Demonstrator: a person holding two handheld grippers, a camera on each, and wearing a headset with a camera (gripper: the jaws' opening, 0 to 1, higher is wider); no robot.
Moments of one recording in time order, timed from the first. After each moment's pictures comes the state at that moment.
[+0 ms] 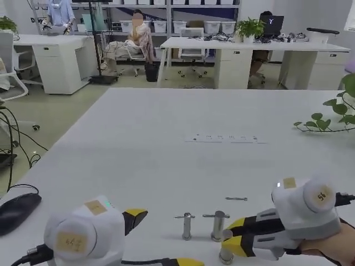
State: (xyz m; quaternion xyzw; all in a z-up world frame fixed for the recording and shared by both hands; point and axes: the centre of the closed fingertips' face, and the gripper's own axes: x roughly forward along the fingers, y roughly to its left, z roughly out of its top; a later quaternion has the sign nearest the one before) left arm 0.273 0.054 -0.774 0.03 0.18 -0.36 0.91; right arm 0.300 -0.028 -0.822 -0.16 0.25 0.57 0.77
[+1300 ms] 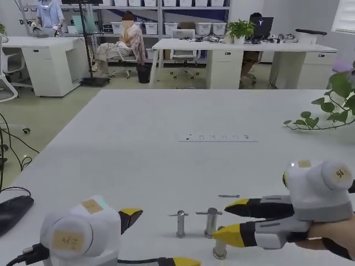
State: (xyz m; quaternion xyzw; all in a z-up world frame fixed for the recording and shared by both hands) left arm 0.270 0.050 -0.774 0.04 0.18 -0.37 0.91; right arm 0.299 -0.035 -0.763 -0.03 0.24 0.55 0.80
